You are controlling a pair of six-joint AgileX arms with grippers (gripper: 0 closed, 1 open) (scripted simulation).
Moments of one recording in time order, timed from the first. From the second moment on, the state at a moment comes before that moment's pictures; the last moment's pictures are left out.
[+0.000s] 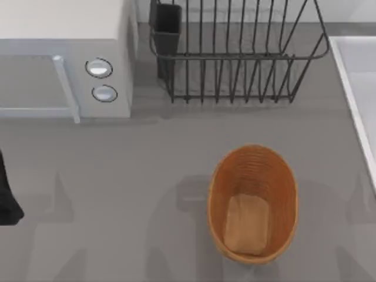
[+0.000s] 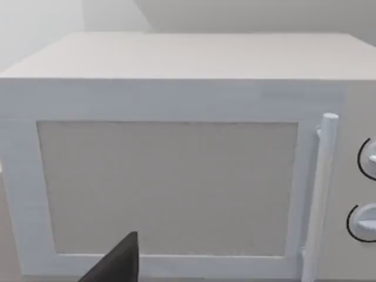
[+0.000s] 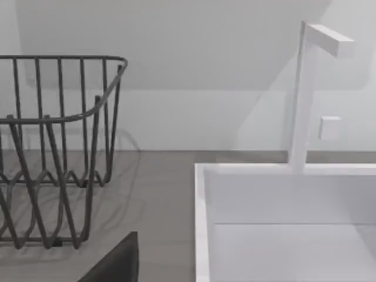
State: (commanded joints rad) left arm 0.00 0.00 0.00 0.00 0.00 0.00; right arm 0.00 0.00 0.00 0.00 0.00 0.00
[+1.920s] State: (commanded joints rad) left arm 0.34 1.82 1.27 -1.05 0.08 1.65; right arm 0.00 0.00 0.00 0.00 0.00 0.00
